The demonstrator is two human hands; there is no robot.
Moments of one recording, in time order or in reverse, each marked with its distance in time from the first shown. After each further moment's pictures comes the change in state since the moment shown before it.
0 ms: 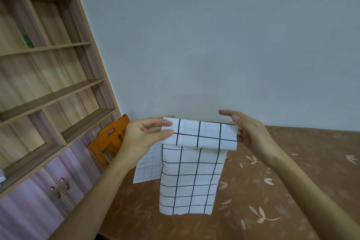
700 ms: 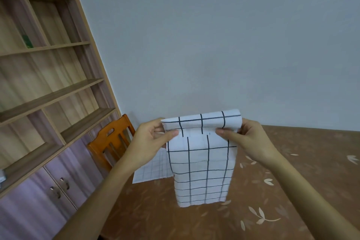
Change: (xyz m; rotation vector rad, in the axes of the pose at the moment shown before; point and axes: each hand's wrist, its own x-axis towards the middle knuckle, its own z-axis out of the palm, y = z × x) left_hand 0.003 -0.004 0.013 0.160 -0.132 0.017; right_hand 0.002 0.007 0.003 -0.116 0.076 -0.124
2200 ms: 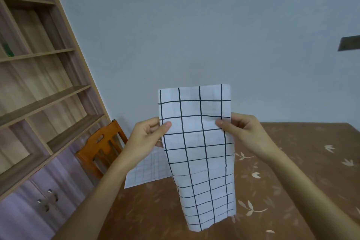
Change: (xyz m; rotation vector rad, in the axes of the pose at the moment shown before) left_hand -0.001 0.016 0.023 -0.068 -0.040 -0.036; right_hand -0.026 -0.028 -0.021 -0.116 0.047 -0.044
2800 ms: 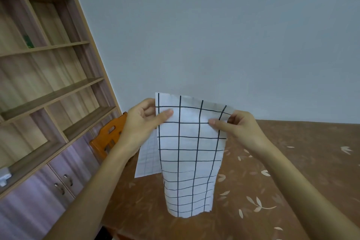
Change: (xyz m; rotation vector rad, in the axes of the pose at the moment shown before) left_hand -0.009 0.021 -0.028 -0.105 0.184 -0.003; right_hand 0.005 -0.011 0.038 0.120 -0.048 0.079
